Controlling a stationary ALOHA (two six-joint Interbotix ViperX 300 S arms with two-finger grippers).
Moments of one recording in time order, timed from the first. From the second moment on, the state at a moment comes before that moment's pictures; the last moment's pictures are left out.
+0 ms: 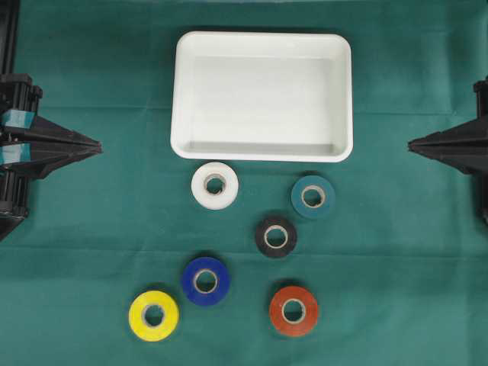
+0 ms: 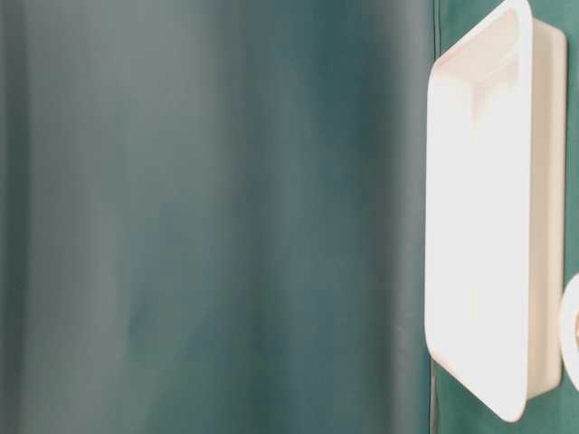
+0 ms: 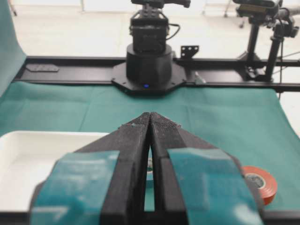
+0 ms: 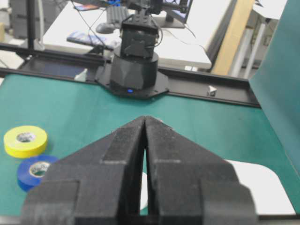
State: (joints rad) left arm 0.00 -0.97 1.18 0.00 -0.29 0.00; right arm 0.00 -0.97 1.18 0.00 -0.29 0.00
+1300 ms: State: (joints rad) left arm 0.00 -0.96 1.15 0.00 -0.17 0.00; right arm 0.00 -0.95 1.12 0.00 -0.10 0.00
